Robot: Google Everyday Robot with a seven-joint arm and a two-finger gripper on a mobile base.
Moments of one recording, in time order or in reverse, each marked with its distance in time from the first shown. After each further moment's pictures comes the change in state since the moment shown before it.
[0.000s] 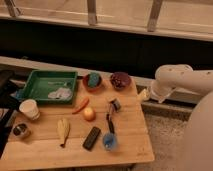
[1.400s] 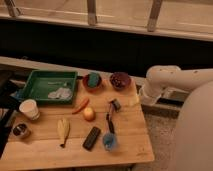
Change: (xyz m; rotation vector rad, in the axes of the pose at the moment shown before) arm 0.026 0.054 0.032 -0.082 0.136 -0.184
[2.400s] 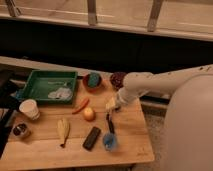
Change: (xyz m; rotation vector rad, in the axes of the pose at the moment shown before) arm -0.010 0.108 0.031 -0.130 -0.049 -0.052
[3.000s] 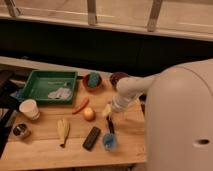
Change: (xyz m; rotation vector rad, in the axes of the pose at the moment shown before) arm 0.025 0.011 0.069 -0.009 0.143 -0.040
